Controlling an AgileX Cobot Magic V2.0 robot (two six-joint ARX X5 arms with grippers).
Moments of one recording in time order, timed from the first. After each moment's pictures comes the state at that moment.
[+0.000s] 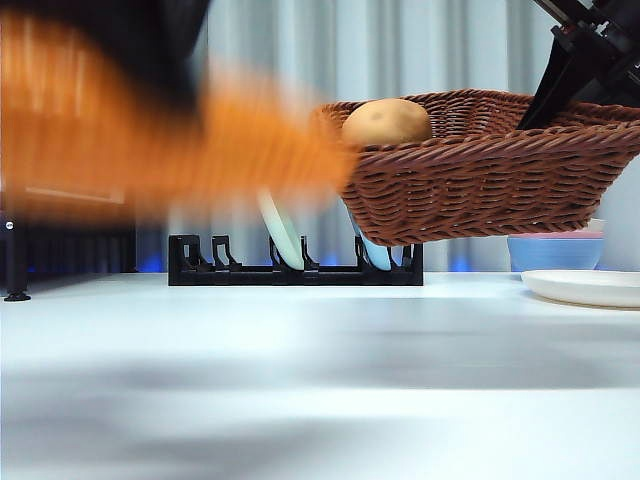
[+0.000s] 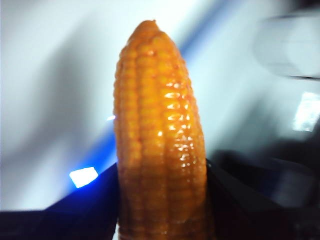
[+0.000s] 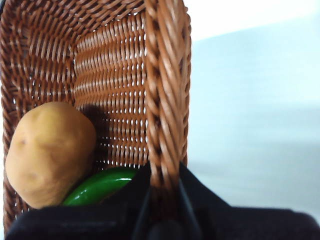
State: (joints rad) left arm -0.83 1.23 0.95 -0.88 0.65 -0.05; right arm 0.17 1.20 0.92 -0.39 -0.43 0.32
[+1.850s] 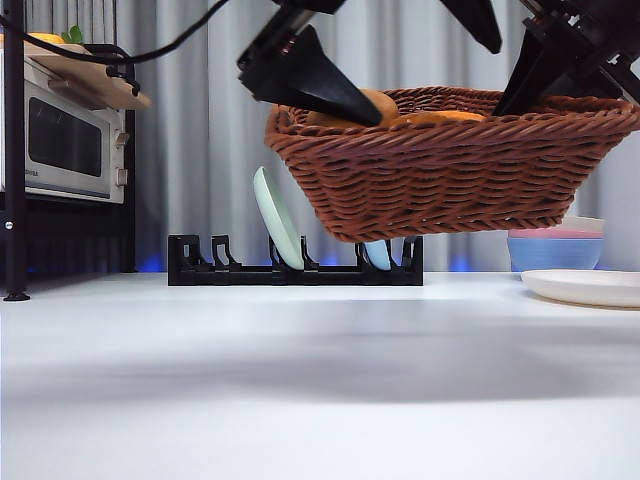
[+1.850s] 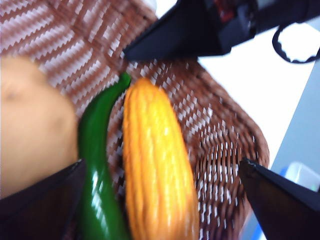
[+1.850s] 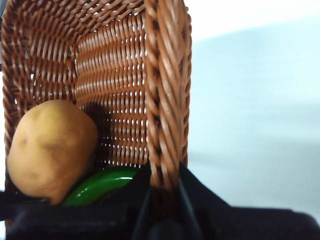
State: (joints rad) left arm -0.94 1.41 1.10 -0.26 0.08 -0.24; right arm 0.26 1.20 0.92 -0.39 -0.43 0.35
